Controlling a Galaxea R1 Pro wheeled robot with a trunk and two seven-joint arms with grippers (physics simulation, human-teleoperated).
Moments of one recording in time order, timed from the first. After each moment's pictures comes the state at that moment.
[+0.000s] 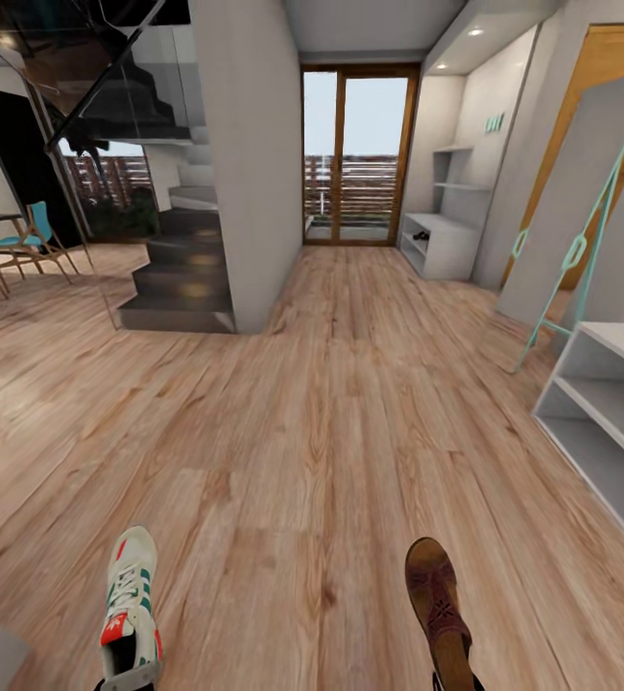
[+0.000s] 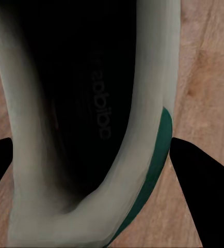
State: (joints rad) left arm -0.24 0.01 0.41 -0.29 -0.13 -0.61 0.04; right arm -0.02 0.04 -0.15 -0.63 0.18 -0.56 -0.06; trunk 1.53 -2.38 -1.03
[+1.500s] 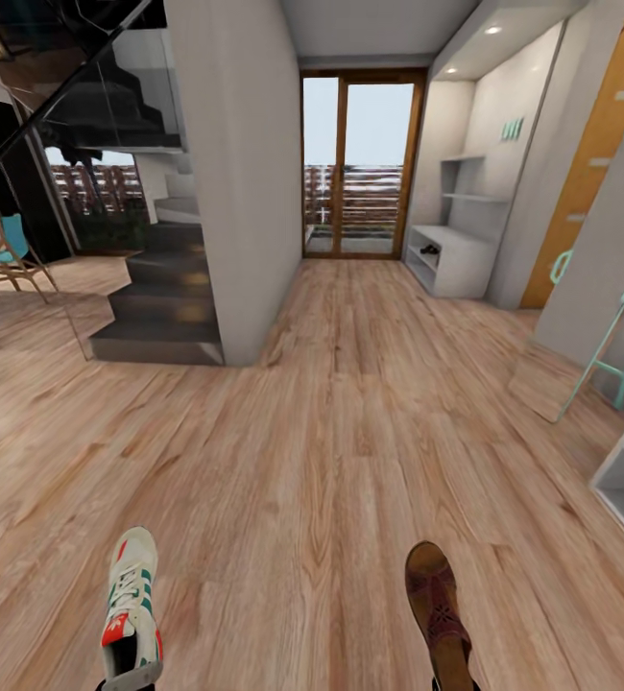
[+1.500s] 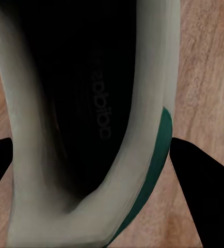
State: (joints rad) left arm -0.24 0.00 0.41 -0.28 -0.13 -0.61 0.04; right arm -0.02 0.04 -0.15 -0.61 0.18 -0.56 -0.06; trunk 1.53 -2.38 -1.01
